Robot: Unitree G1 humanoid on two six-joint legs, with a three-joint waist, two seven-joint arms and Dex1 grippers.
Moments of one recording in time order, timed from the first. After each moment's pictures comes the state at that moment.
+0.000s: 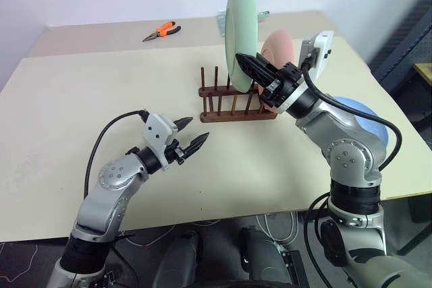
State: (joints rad) left arm -0.14 0.44 -0.09 -0.40 -0.36 0.35 -0.54; right arm -0.60 -0.28 -0.11 -0.29 0.76 0.67 0.41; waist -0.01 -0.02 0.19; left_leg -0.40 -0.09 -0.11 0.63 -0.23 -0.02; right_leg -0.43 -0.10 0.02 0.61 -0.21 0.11
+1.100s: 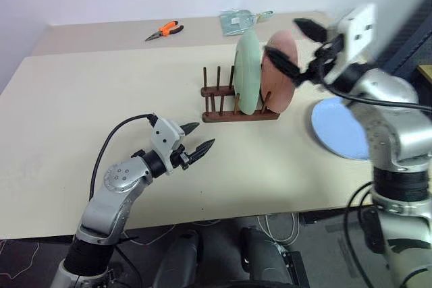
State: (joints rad) left arm -0.14 0.43 -0.10 -0.40 -0.32 0.36 -0.57; right arm -0.63 -0.70 -0.22 -0.28 0.48 0.54 0.55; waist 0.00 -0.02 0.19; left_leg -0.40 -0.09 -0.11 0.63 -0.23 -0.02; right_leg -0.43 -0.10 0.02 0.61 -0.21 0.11
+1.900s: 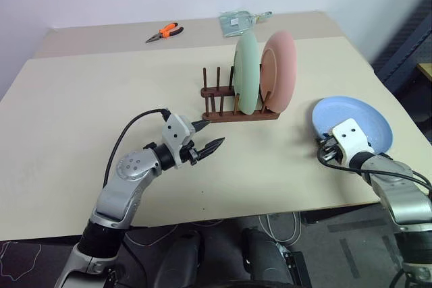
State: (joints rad) left arm -0.22 0.39 -0.15 -0.28 -0.29 0.30 -0.66; right arm -0.13 -0.72 -0.10 -0.09 0.09 0.45 0.46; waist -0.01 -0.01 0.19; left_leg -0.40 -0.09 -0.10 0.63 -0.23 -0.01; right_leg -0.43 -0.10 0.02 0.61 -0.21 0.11
